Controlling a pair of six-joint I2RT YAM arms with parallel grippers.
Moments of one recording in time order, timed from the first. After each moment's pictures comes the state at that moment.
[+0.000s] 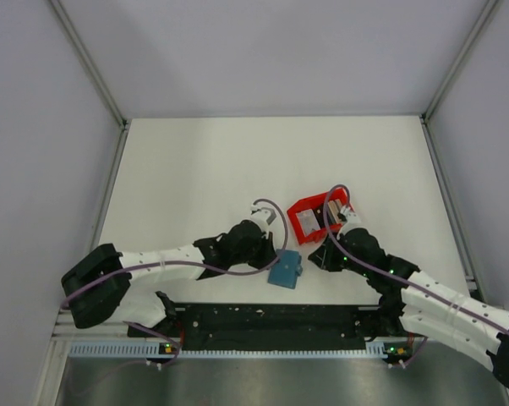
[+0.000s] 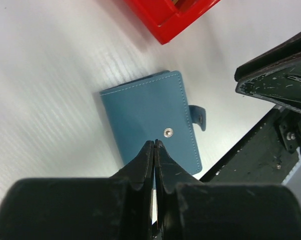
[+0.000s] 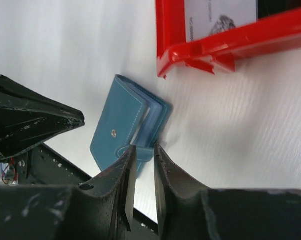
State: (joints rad) left arm -1.01 1.33 0.61 0.08 0.03 -0.66; right arm 0.78 0.73 0.31 -0.17 0.02 0.75
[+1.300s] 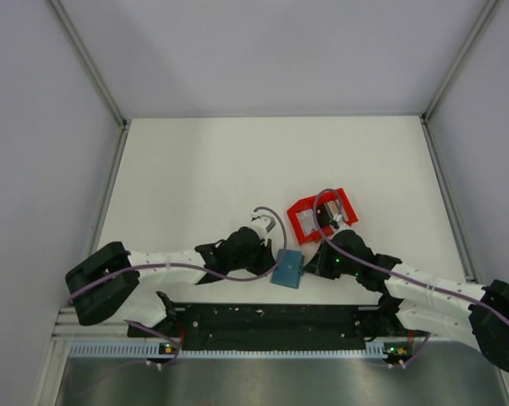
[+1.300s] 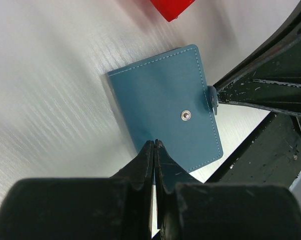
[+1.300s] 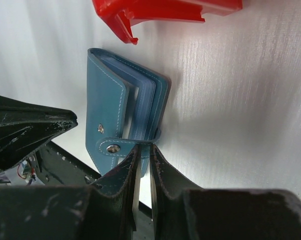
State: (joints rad) left arm -1.02 1.38 0.53 0.18 0.05 -0.63; right arm 0.78 0.96 0.26 -0.05 -0.09 0.97
